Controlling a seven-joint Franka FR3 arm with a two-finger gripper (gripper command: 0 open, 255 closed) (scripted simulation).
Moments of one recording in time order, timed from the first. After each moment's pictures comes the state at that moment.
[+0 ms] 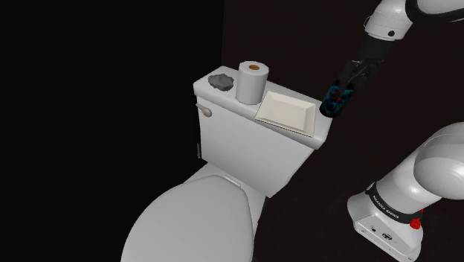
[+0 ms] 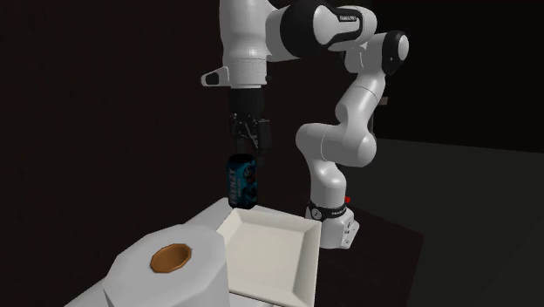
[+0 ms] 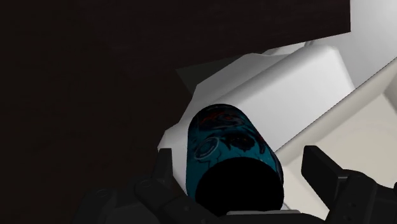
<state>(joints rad) -0.05 -0.87 -0.09 -2.64 -0.06 1.76 0.10</state>
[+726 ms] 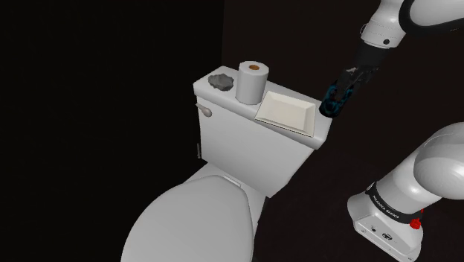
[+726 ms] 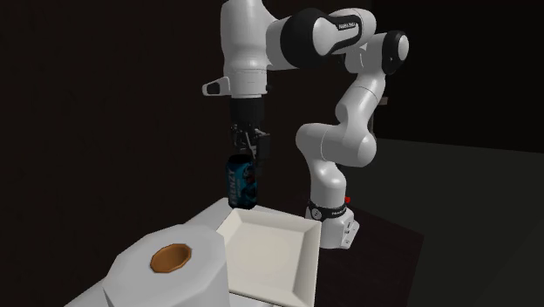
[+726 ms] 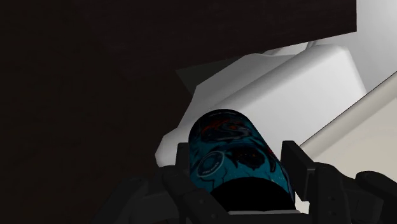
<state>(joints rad) -0.05 -0.87 -0.09 -2.69 -0.06 1.81 0.10</state>
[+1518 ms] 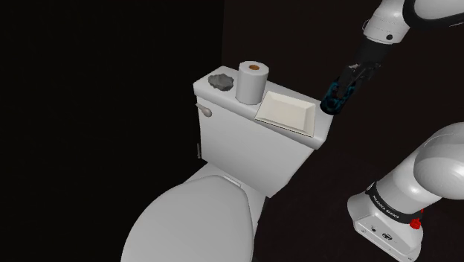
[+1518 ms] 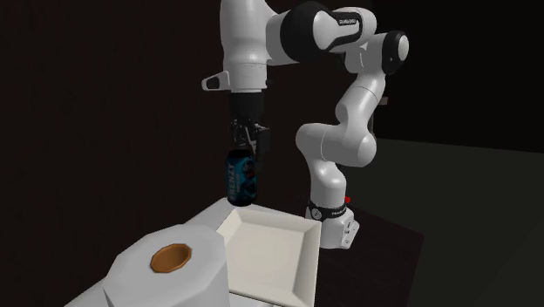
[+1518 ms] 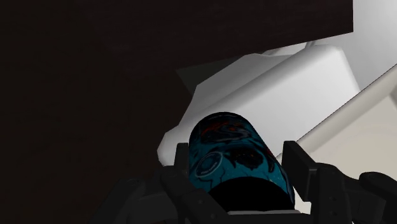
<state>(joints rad) -0.05 -0.87 -0.09 -2.66 -0.06 1.78 0.10</state>
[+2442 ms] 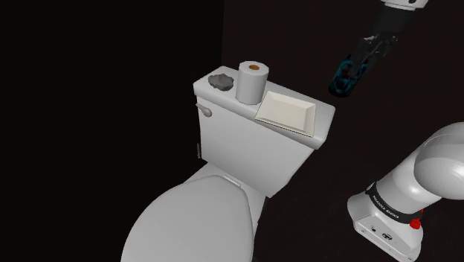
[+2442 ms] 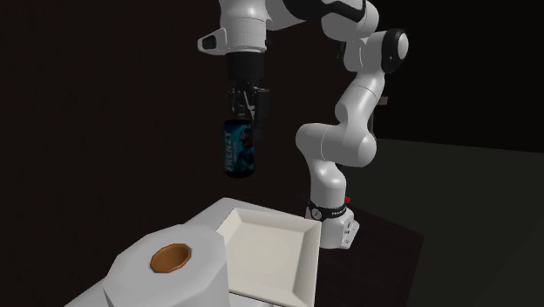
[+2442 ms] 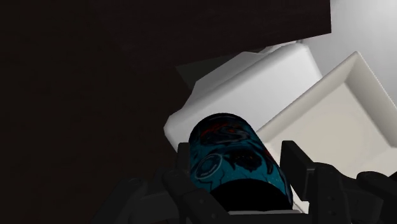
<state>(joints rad) -0.04 -0.85 -0.08 -2.46 -0.05 1.60 0.10</state>
